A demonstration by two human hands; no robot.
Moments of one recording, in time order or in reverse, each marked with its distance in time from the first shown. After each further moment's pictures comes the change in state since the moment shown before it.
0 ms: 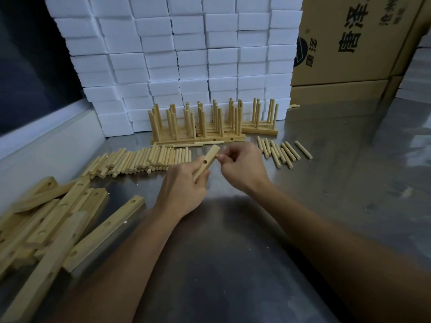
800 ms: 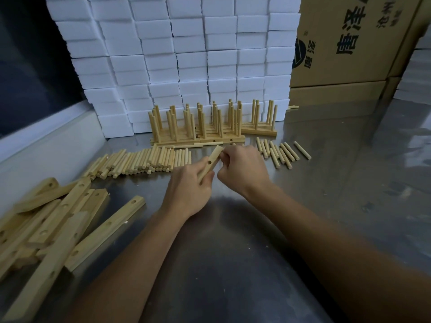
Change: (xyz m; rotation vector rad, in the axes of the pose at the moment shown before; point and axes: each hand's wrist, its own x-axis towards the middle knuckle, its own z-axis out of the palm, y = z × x) left_hand 0.000 0.009 0.006 -0.051 -0.073 -0.056; right_hand -0.001 -0.001 -0.002 -0.449 0.006 -0.243
